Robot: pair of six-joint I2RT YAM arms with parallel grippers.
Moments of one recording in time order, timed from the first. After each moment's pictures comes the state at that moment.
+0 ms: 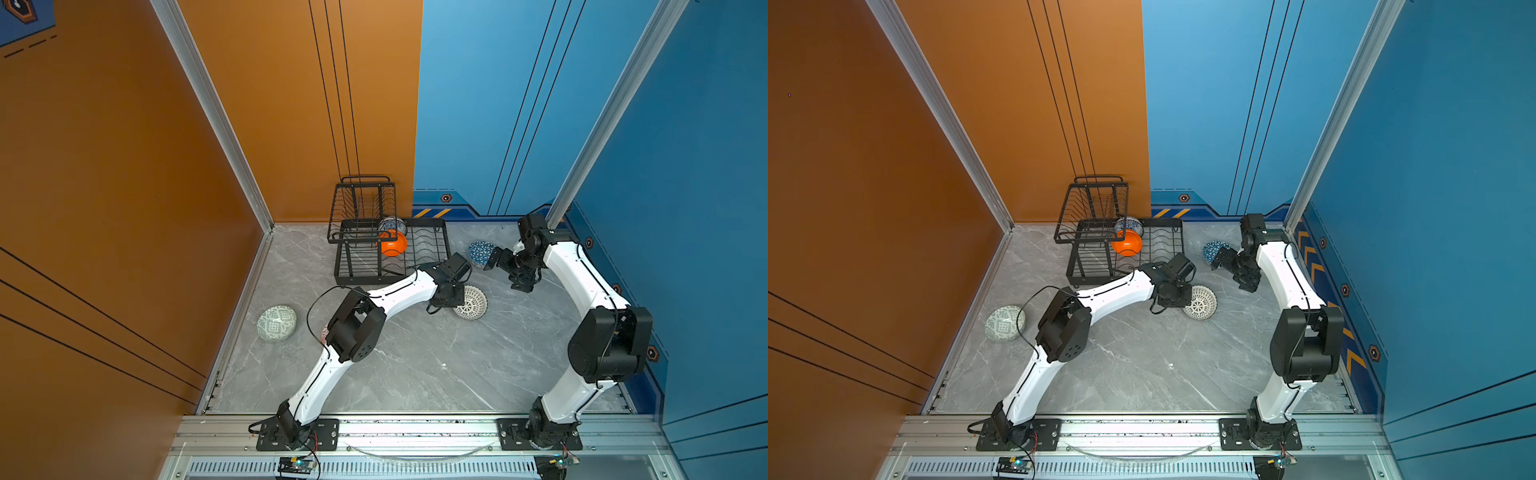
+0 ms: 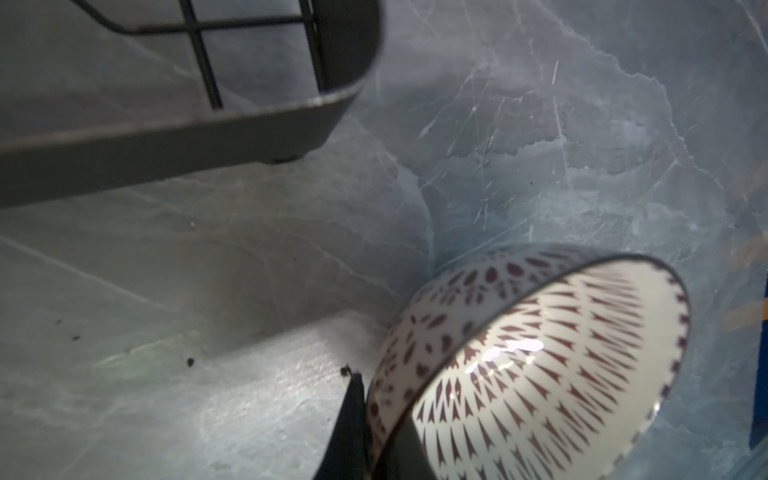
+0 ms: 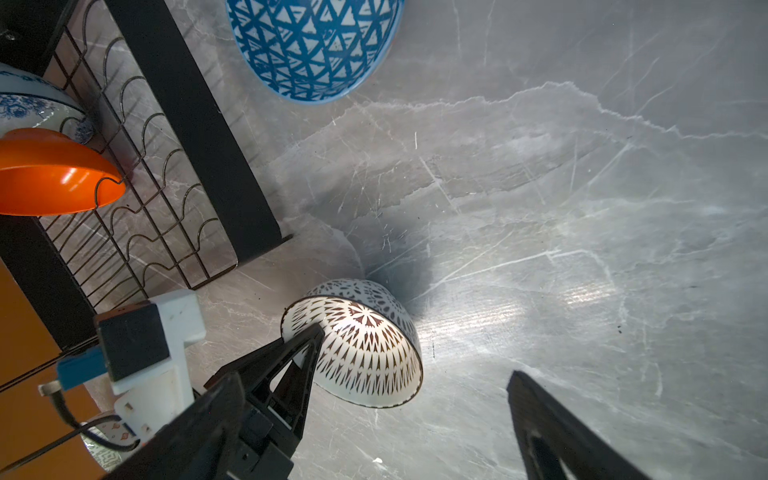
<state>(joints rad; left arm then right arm) -0.85 2.34 2.01 -0.75 0.07 -0.73 0.03 1.72 1.55 -1.09 -0.23 0.58</state>
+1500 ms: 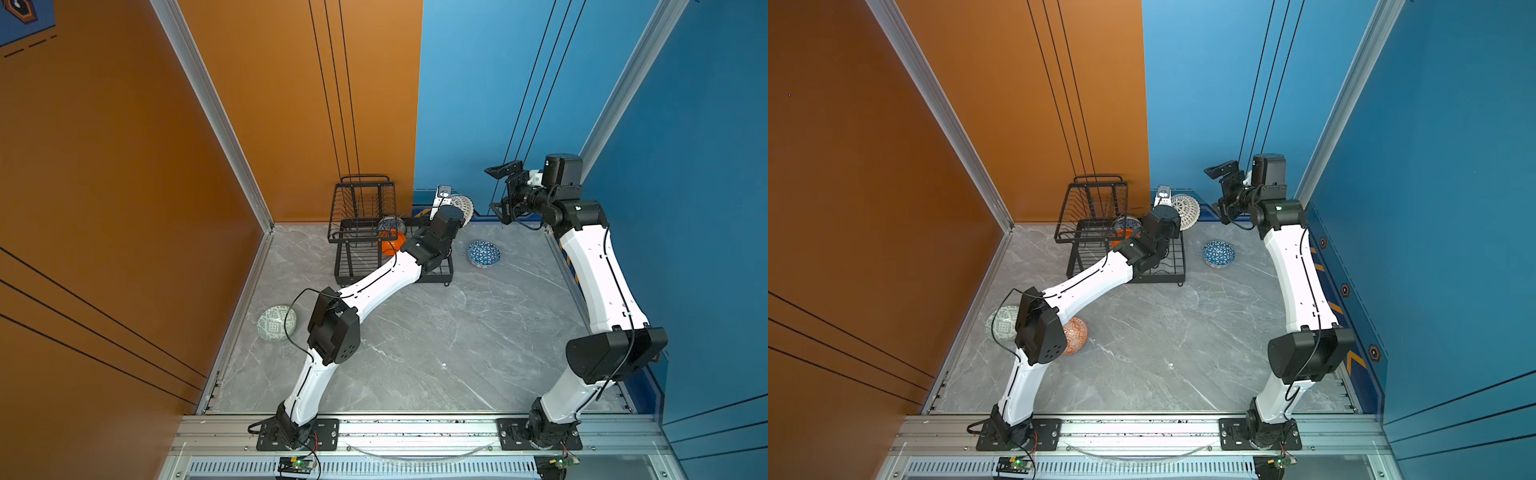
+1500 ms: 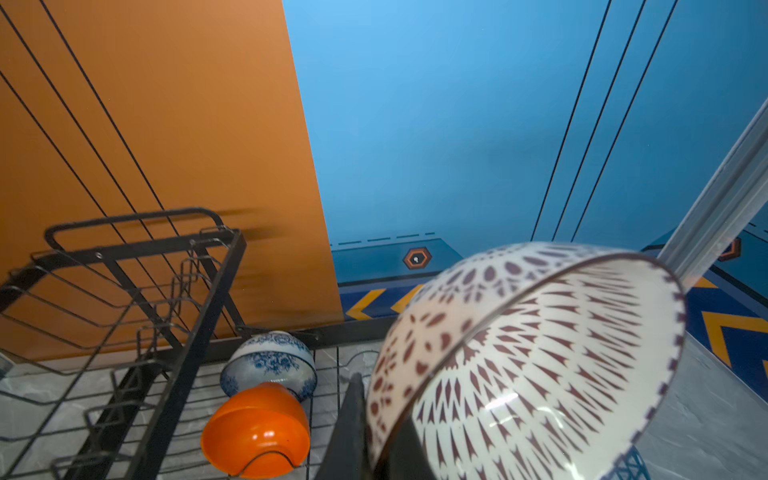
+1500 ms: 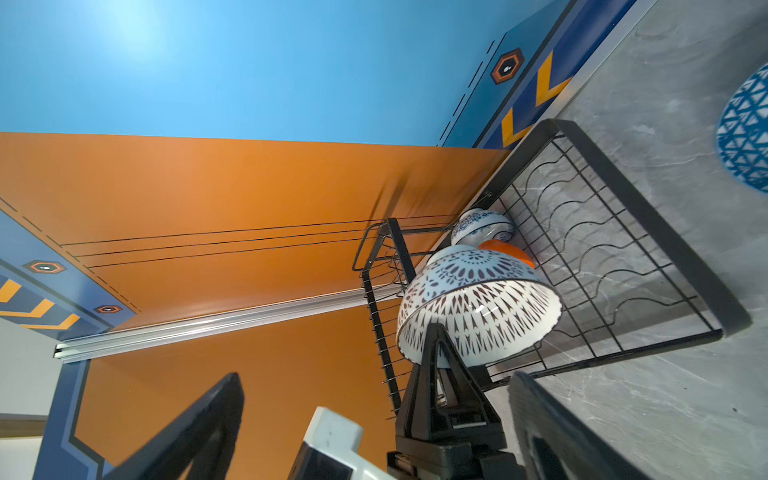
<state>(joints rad) -0.80 2.18 2.10 -0.07 -0.74 -0.08 0.10 1.73 2.02 -0.67 -0.44 1.32</state>
